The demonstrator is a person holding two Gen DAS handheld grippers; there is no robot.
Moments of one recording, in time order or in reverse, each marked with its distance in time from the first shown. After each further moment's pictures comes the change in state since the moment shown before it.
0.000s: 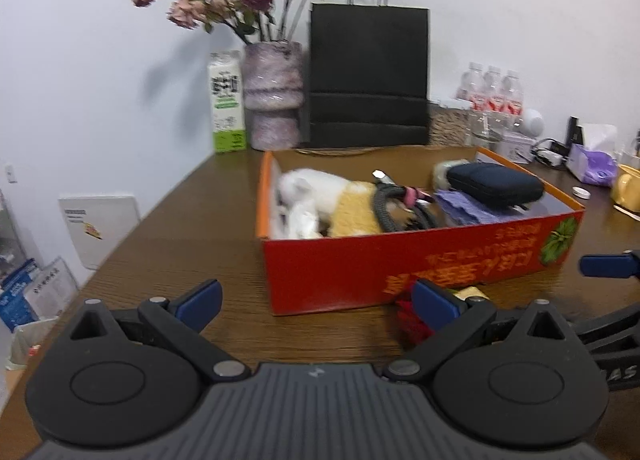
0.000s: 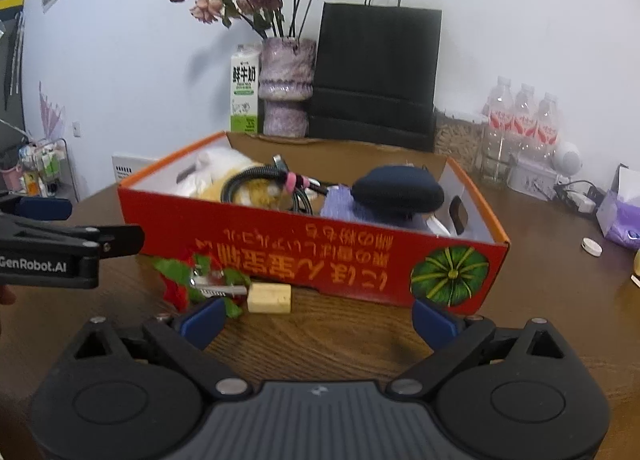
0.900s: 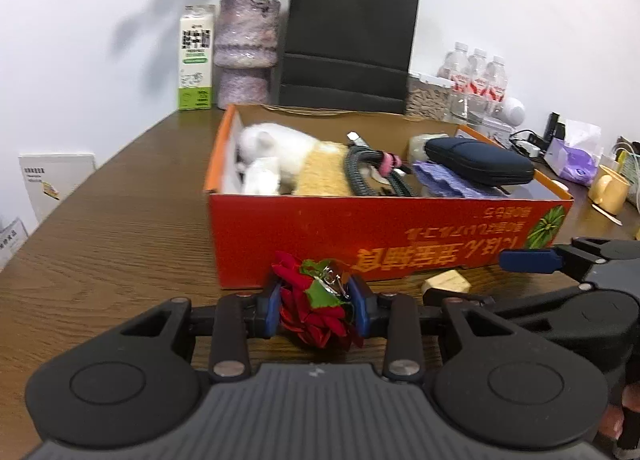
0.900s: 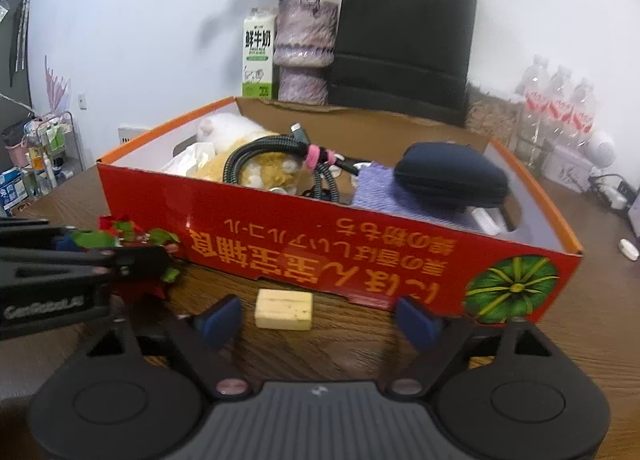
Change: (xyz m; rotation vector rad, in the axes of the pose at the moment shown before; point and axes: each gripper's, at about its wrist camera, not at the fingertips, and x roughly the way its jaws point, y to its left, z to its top) left arm 0.032 0.005 -0.012 -0.072 0.082 -0.098; right arm 0.059 0.014 0.016 -0.031 0.096 0.048
